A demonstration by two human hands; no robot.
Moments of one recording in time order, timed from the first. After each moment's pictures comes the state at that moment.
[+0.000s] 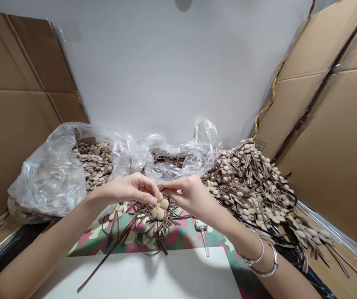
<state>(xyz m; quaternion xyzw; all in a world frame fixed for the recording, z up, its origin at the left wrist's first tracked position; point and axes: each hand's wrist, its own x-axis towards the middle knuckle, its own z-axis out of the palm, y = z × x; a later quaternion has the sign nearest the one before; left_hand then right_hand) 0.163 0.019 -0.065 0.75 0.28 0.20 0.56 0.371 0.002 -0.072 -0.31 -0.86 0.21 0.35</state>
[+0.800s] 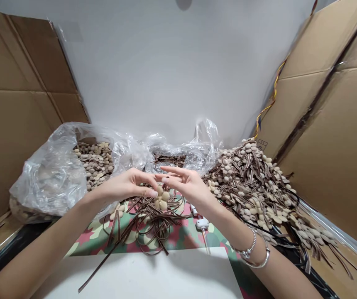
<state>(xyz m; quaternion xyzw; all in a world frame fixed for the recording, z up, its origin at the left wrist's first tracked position) 0.162 0.011 -0.053 0.80 0.33 0.25 0.45 0.365 0.010 -0.072 -0.30 -0.66 0.55 0.42</state>
